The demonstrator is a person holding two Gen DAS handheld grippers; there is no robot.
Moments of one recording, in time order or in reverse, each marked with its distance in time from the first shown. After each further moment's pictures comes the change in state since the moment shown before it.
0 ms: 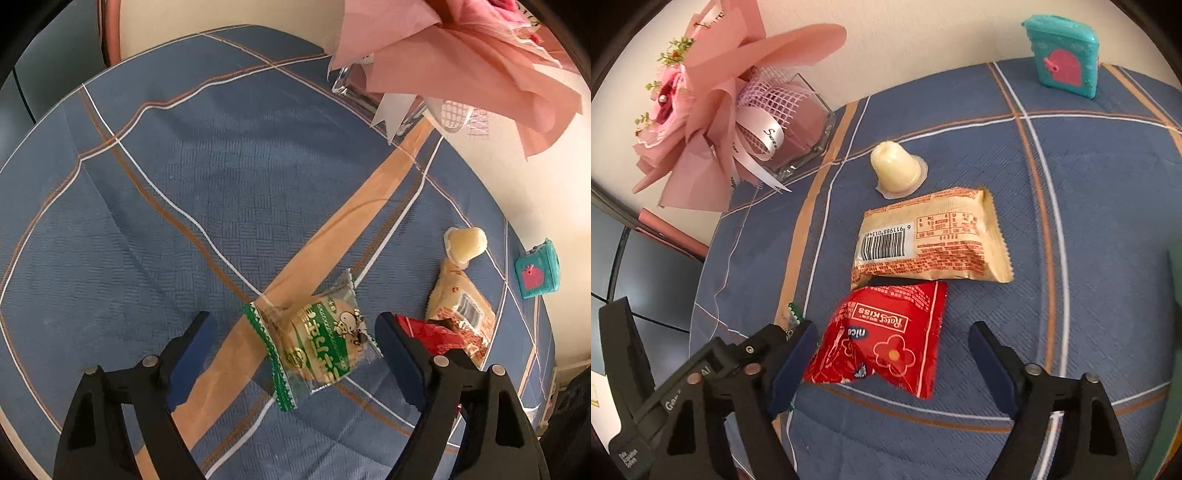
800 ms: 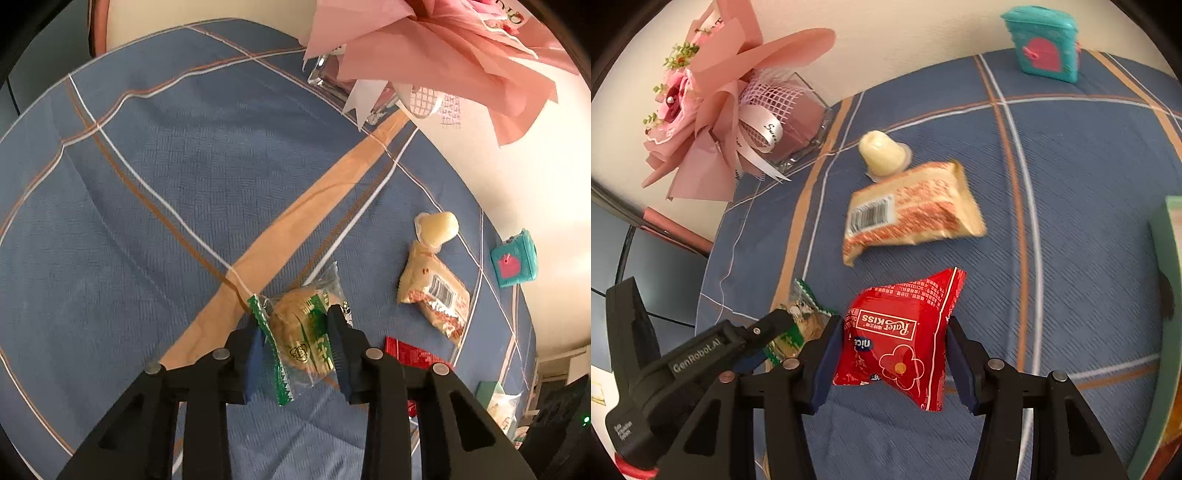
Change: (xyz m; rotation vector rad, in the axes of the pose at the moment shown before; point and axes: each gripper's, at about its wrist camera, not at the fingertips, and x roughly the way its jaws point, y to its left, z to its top) left arm -0.005 -0.009 -0.015 -0.002 0.027 -0.102; right arm -0.024 -0.017 -0.024 0.023 0.022 0.022
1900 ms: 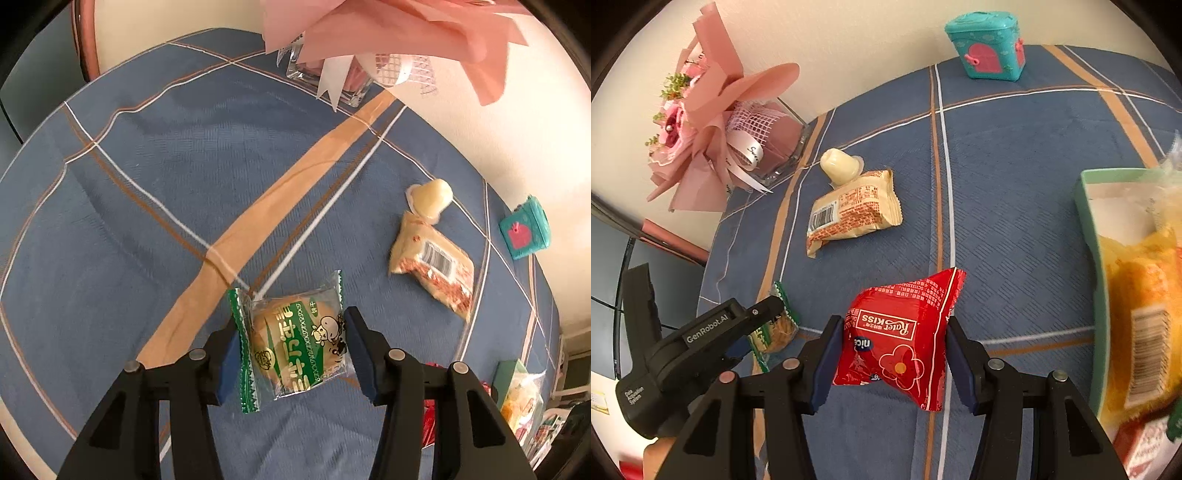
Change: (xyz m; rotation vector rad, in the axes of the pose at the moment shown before) left arm -0.010 -0.024 -0.022 0.107 -0.014 0.104; right arm -0.049 -0.040 -0.012 0.025 -0.029 -0.012
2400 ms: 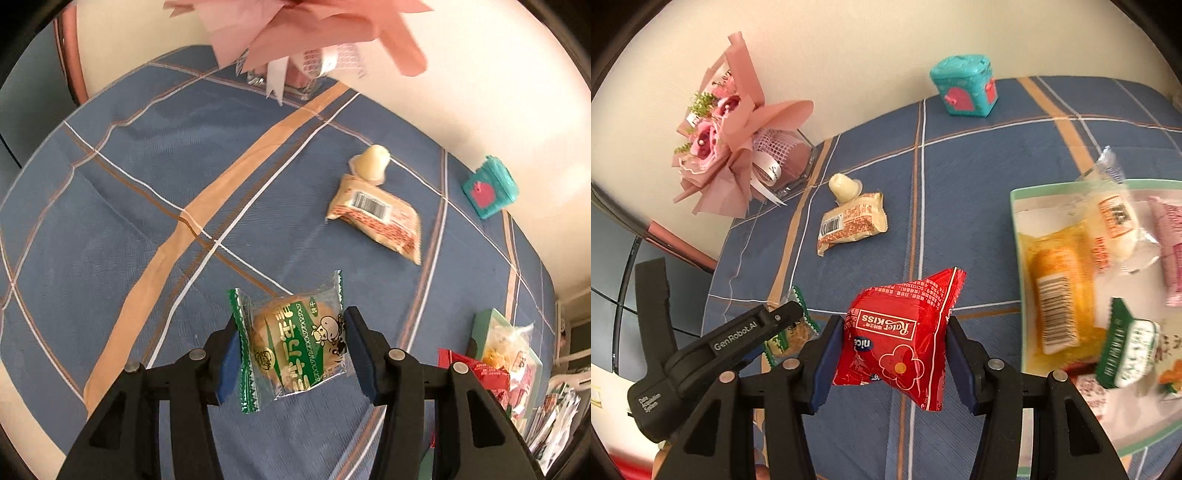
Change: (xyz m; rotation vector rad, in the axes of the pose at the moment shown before) left arm -0.044 -0.041 -0.046 0.096 -0.023 -0.003; right arm -0.070 -0.009 -0.019 -0.025 -0.083 -0.017
